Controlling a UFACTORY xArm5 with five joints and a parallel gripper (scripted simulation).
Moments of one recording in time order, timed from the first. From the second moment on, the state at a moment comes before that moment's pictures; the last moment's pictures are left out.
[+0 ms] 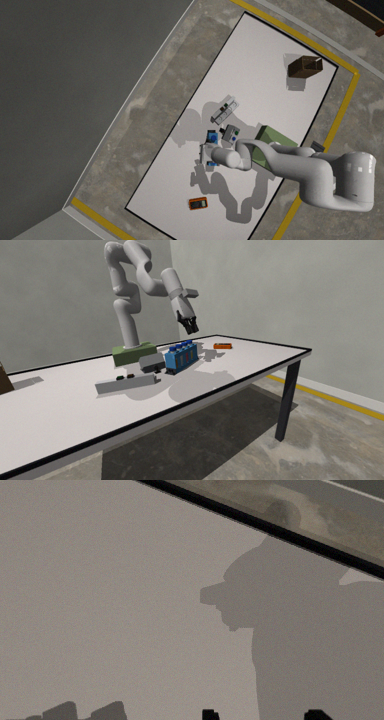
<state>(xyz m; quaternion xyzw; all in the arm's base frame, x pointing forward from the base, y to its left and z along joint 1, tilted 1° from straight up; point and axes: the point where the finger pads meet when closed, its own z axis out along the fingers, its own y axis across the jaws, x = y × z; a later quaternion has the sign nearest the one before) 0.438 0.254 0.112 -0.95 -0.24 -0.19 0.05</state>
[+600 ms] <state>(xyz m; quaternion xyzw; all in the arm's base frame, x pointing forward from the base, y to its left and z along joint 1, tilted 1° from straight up) 0.452 0.203 0.134 -0.97 -0.20 -0.15 0.03</state>
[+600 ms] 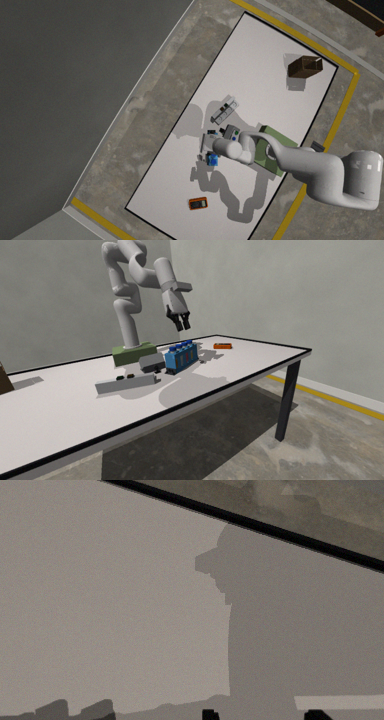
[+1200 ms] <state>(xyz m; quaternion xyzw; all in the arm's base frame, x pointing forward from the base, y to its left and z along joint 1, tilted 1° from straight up) 0.455 0.147 0.162 -0.98 -0.14 -0.11 0.02</state>
